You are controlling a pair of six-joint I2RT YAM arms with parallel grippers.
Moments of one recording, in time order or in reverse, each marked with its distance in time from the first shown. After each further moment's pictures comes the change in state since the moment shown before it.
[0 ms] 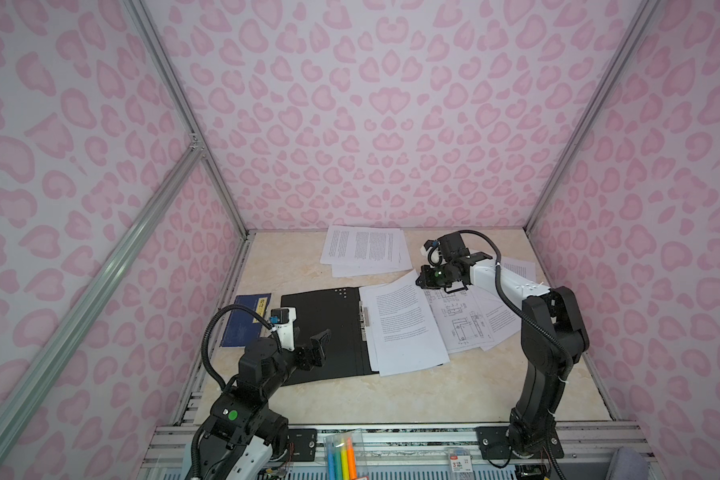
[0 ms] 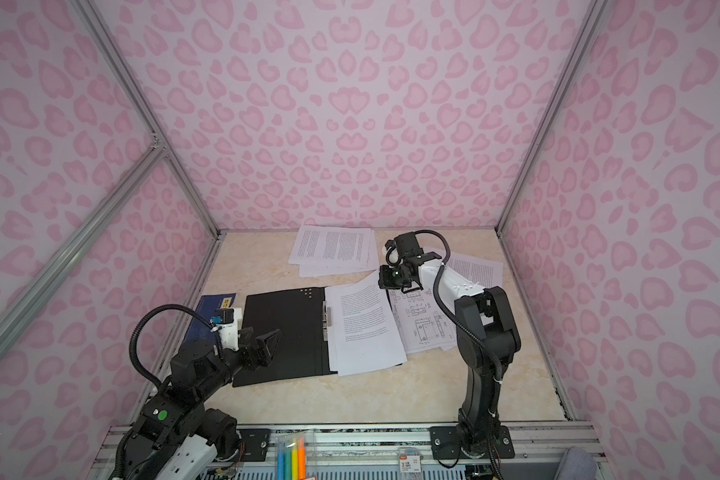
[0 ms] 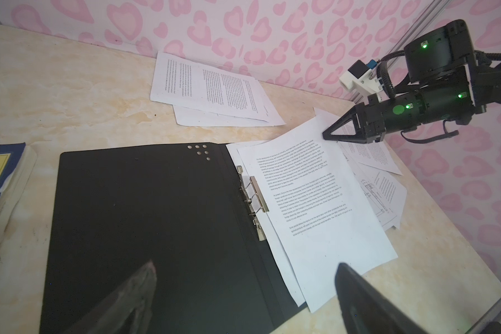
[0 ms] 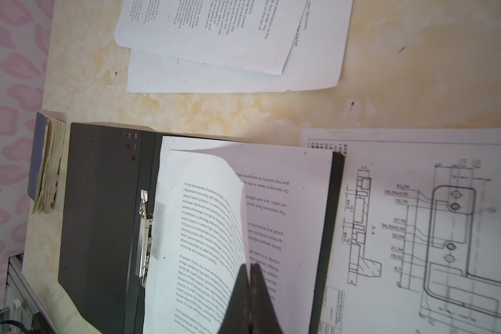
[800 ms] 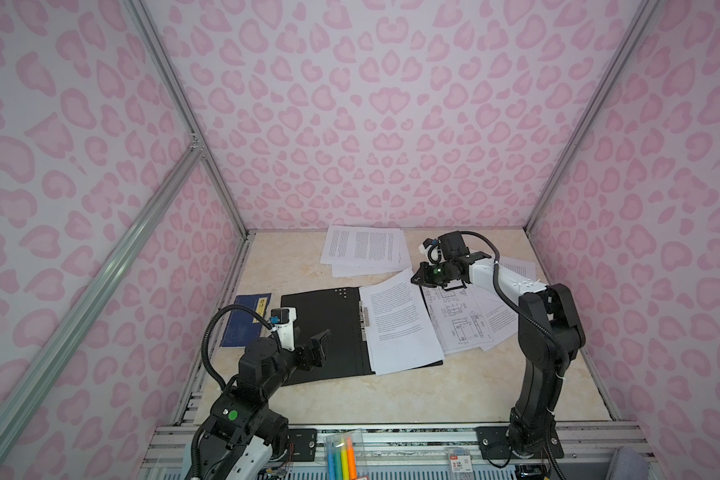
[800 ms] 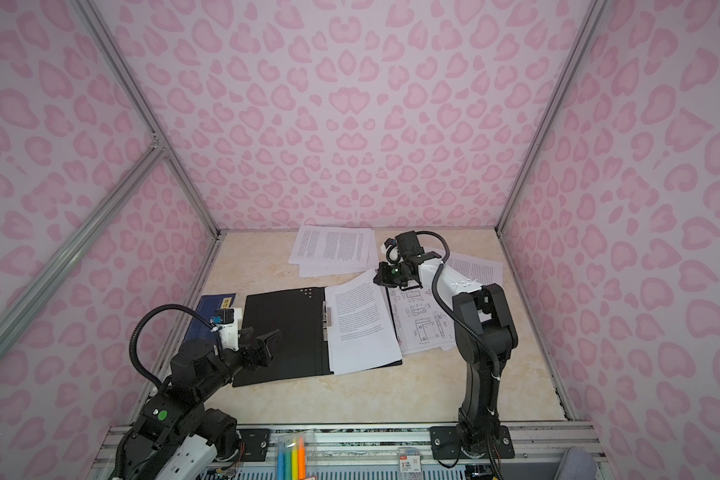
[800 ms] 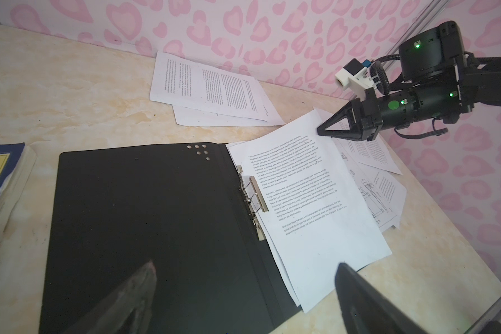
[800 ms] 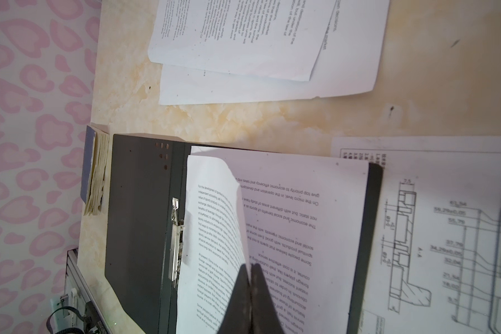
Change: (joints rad) left arm -0.003 0.000 0.000 0.000 0.000 0.000; right arm -0.021 0.035 0.014 0.053 -0.111 0.065
